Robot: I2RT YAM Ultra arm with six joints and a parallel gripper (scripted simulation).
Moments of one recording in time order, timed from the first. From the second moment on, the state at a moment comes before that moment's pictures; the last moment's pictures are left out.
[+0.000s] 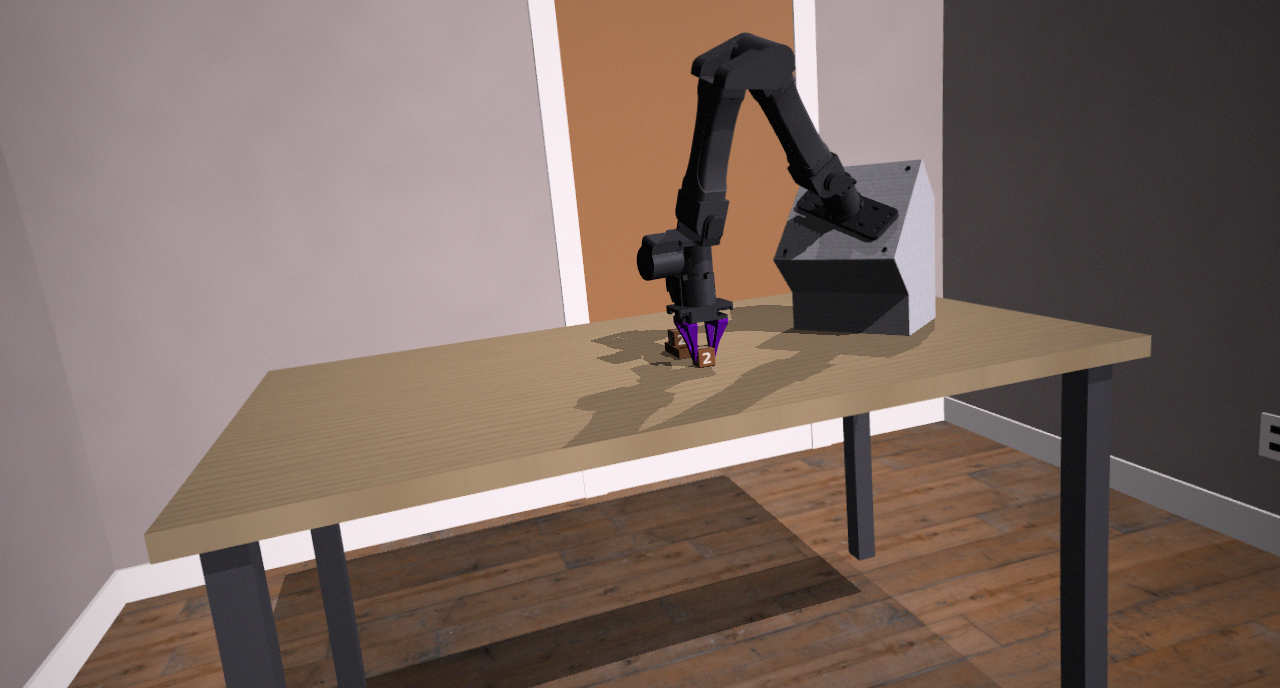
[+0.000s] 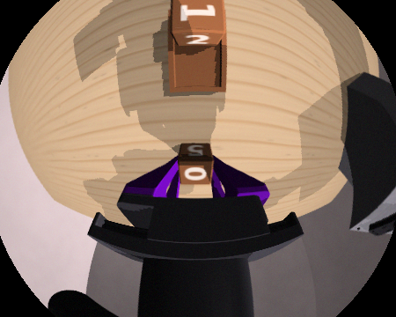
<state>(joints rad) -0.09 1.61 0.77 -0.03 -0.39 1.78</state>
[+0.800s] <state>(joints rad) -0.09 1.61 0.77 -0.03 -0.39 1.78</state>
